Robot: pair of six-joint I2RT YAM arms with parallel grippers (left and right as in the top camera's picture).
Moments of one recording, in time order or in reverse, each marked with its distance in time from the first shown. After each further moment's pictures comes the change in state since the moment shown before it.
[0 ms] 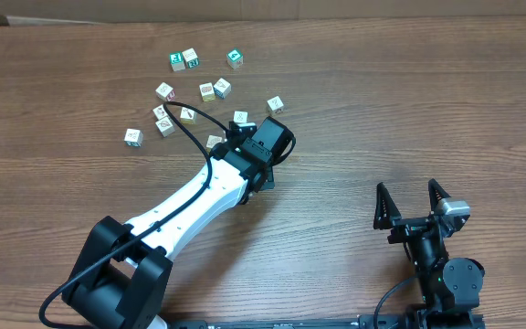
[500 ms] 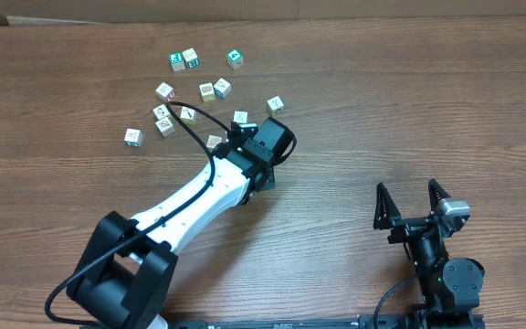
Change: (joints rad) left arm 0.000 0.027 -0.005 0.013 0.002 0.008; right arm 0.000 0.000 0.000 0.000 0.000 0.000
